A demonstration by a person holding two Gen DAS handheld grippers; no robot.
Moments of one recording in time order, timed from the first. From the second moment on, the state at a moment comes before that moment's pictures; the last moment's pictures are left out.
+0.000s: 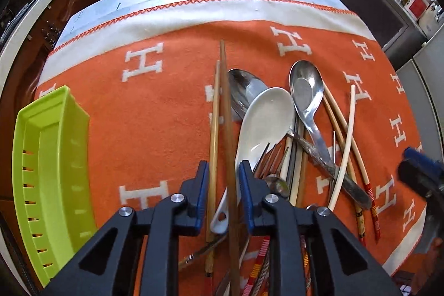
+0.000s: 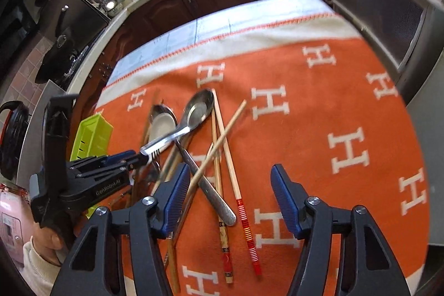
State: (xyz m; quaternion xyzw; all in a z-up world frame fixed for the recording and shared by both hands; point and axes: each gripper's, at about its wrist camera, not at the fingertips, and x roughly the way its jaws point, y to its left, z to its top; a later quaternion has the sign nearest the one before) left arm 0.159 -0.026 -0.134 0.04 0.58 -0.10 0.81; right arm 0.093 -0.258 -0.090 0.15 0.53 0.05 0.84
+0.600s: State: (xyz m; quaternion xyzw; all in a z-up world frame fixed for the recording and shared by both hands) left arm 0.129 -0.006 -0.101 0.01 0.57 -0.10 0.82; right arm 0.096 -0.232 -0.136 0.18 0.55 0.09 0.81
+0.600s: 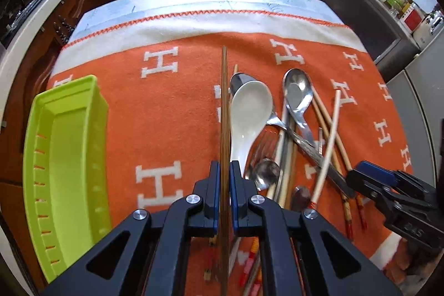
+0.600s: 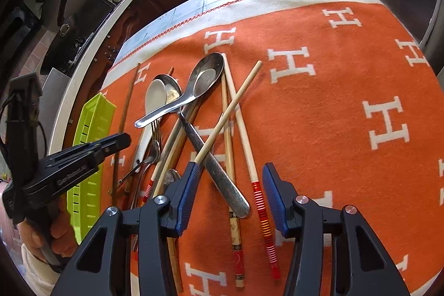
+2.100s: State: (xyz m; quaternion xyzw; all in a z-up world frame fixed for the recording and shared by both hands) left arm 0.029 0.147 -0.130 -0.05 0.55 0.09 0.83; right arm 0.090 -0.192 -0.126 0.16 0.58 0.08 0.79
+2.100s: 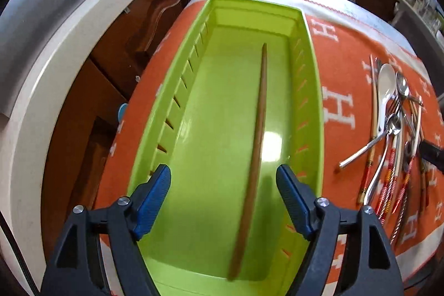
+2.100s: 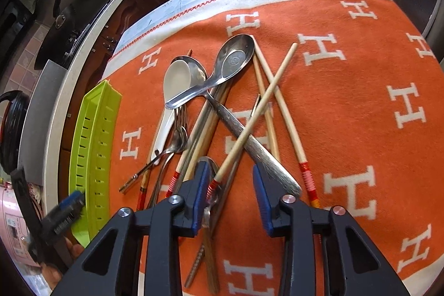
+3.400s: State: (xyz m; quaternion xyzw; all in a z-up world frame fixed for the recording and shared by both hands) left arm 0.014 0.110 -0.048 -0.05 0.52 0.06 0.85; right arm 0.079 -0.173 -0.037 0.19 0.54 0.14 0.81
